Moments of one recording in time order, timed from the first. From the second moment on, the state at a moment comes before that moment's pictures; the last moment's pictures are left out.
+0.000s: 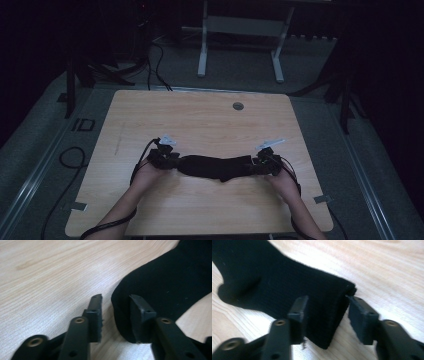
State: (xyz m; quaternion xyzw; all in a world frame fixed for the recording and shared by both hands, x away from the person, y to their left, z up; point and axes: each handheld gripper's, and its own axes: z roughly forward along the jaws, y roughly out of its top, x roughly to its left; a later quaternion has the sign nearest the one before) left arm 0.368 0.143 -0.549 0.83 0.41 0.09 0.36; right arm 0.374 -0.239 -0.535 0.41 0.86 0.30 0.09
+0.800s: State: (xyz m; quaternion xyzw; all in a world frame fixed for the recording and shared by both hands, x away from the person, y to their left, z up) left arm 0.338 0.152 -0.539 0.80 0.41 0.12 0.43; right arm 0.374 -0.240 -0.521 0.38 0.85 0.34 0.11
